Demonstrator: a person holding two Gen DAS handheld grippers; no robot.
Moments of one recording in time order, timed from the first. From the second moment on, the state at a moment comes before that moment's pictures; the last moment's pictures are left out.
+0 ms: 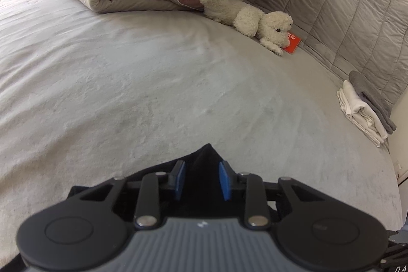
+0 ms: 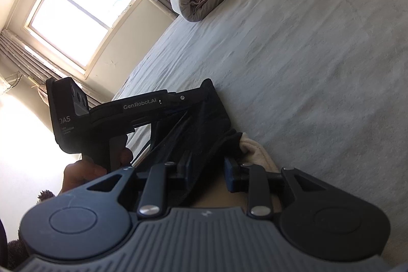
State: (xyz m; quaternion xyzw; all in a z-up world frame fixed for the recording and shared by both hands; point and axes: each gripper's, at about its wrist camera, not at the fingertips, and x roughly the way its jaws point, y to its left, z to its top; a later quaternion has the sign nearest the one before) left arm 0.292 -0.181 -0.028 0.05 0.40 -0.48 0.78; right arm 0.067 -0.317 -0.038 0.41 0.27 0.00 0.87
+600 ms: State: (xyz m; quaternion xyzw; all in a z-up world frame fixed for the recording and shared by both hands) left arm 0.284 -0.190 -0.036 -0.03 0.37 -0.45 0.81; right arm 0.050 -0.329 -0.035 0.45 0.22 -0.06 0.86
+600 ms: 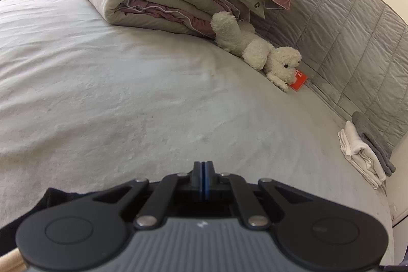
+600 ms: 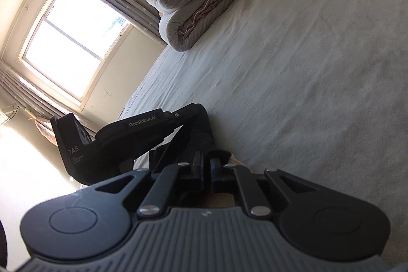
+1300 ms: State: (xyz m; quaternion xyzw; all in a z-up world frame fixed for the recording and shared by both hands) left arm 0.252 -0.162 -0.028 -0.05 0.35 -0.48 0.80; right arm 0.048 -0.303 -0.027 0.33 0.25 -0.11 0.90
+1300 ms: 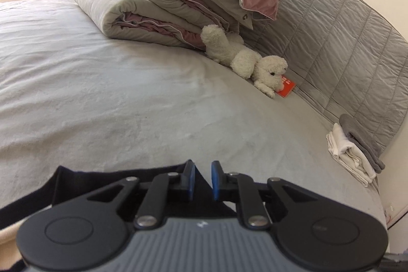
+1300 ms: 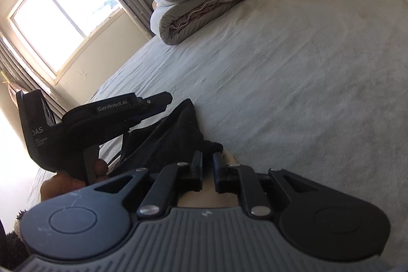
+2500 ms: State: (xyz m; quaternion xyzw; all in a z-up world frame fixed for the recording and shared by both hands) left arm 0.135 -0.097 -0.023 -0.08 0.36 -0.41 0.84; right arm 0.068 -0.347 -0.021 0.35 0.26 -0.08 0.90
